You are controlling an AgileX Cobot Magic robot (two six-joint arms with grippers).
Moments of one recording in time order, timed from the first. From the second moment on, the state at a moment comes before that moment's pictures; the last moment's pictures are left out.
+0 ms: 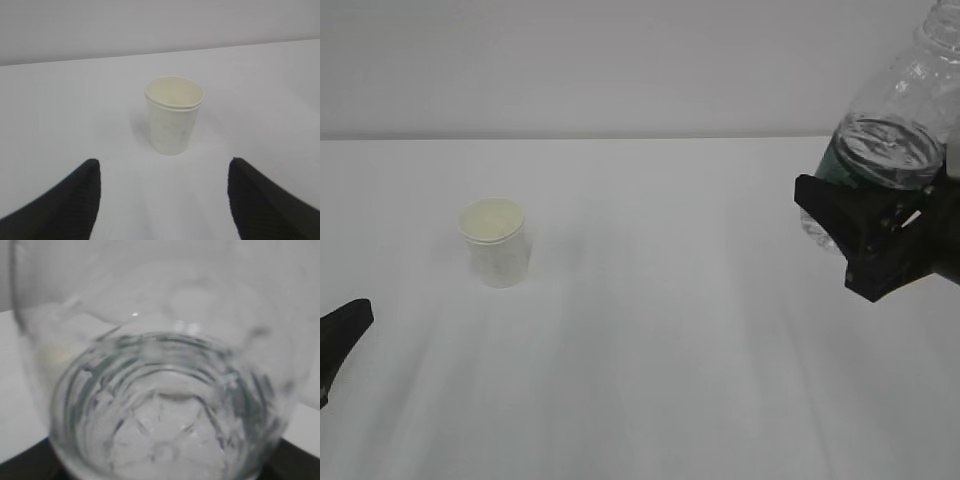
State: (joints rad) left arm -0.27 1.26 0.00 0.03 -0.96 -0.09; right arm 0.26 1.21 -0.37 -0.44 -0.68 0.16
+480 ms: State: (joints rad) left arm -0.27 1.26 0.00 0.03 -0.96 -0.09; right arm 0.26 1.18 -0.37 -0.57 -0.67 0.27
